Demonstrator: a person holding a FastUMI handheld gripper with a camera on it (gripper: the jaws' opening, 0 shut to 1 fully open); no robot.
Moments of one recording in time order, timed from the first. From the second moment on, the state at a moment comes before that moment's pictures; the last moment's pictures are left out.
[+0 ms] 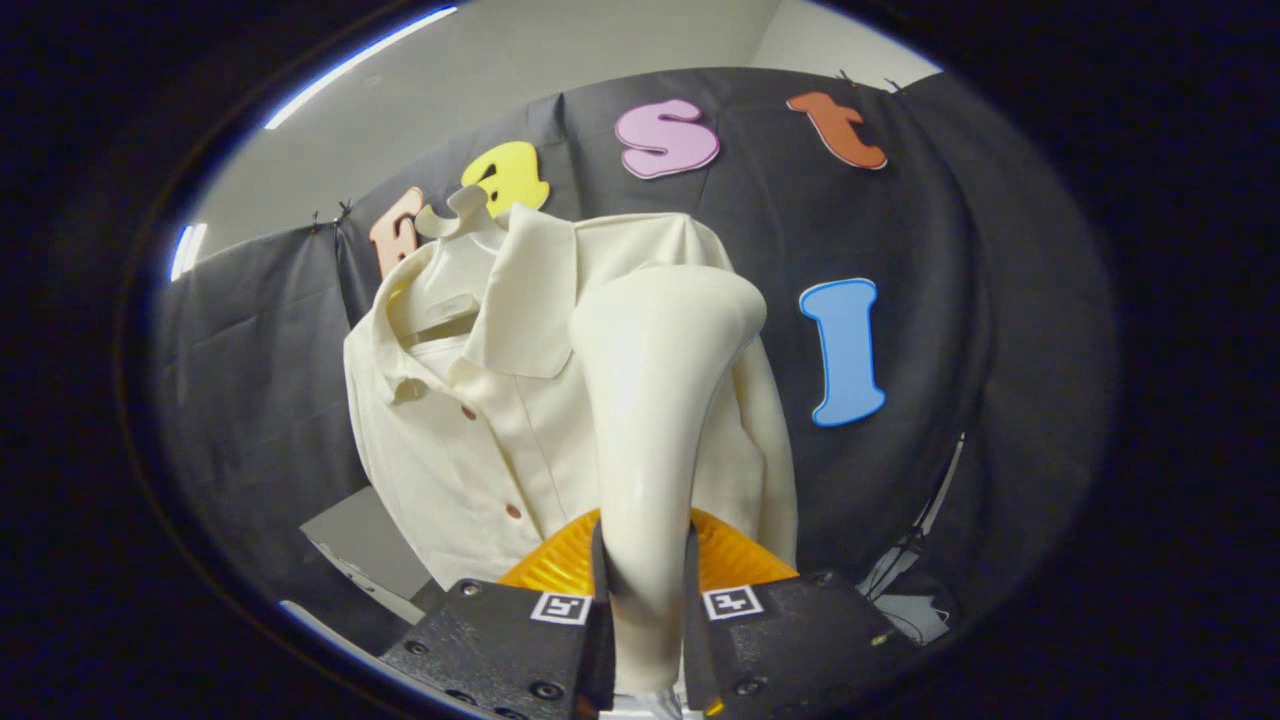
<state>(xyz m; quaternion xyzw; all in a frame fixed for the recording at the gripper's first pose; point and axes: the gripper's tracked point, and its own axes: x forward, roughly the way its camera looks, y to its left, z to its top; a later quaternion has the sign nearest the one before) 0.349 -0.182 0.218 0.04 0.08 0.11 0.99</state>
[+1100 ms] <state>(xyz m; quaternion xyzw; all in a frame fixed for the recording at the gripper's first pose) 0.318 -0.188 -0.004 0.02 0.22 0.12 0.97</state>
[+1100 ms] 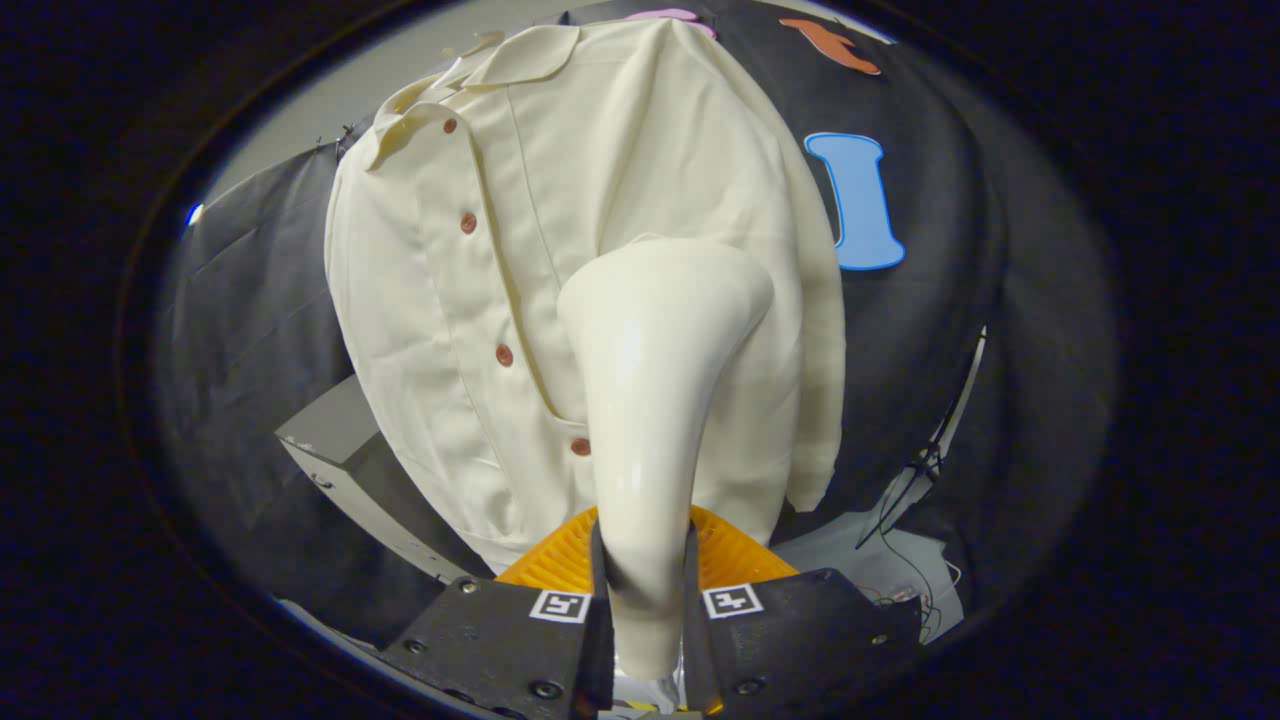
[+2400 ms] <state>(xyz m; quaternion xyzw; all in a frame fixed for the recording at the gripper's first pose) 0.234 -0.193 -0.175 0.12 0.31 0.05 0.94</state>
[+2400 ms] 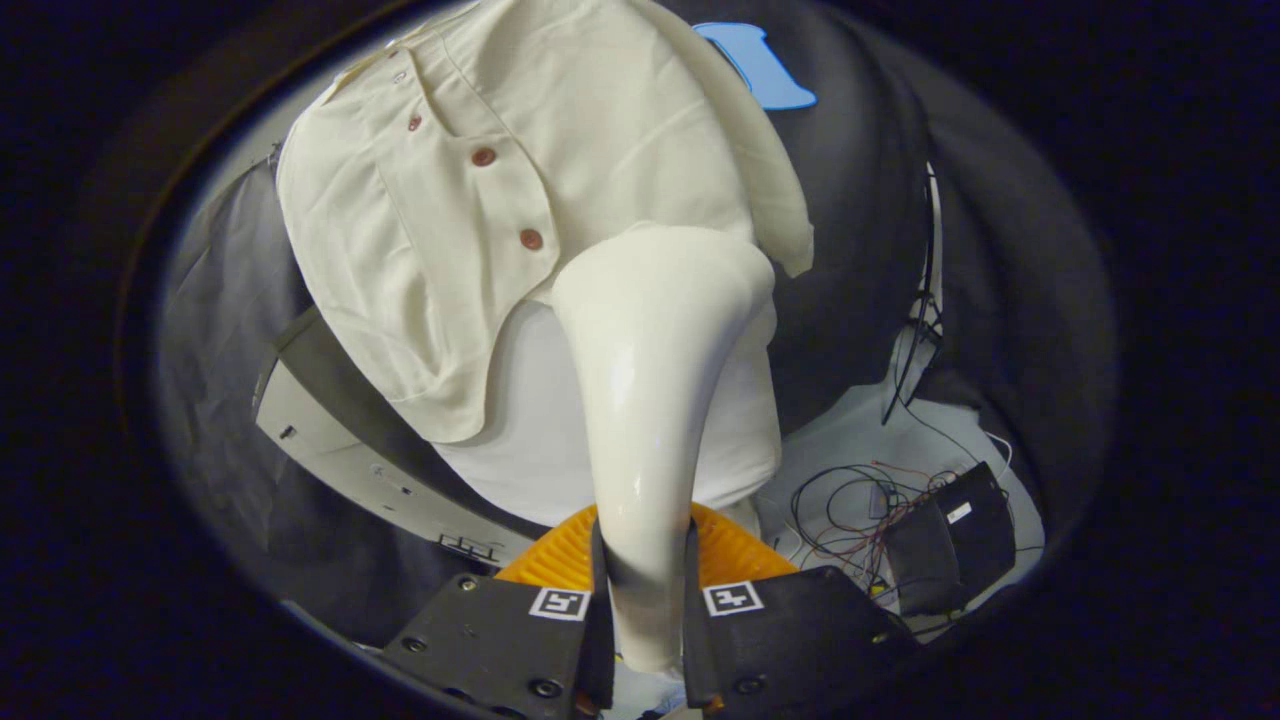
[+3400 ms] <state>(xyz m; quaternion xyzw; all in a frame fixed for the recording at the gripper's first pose) 0.146 -0.011 -0.074 0.07 0.24 0.04 0.97</state>
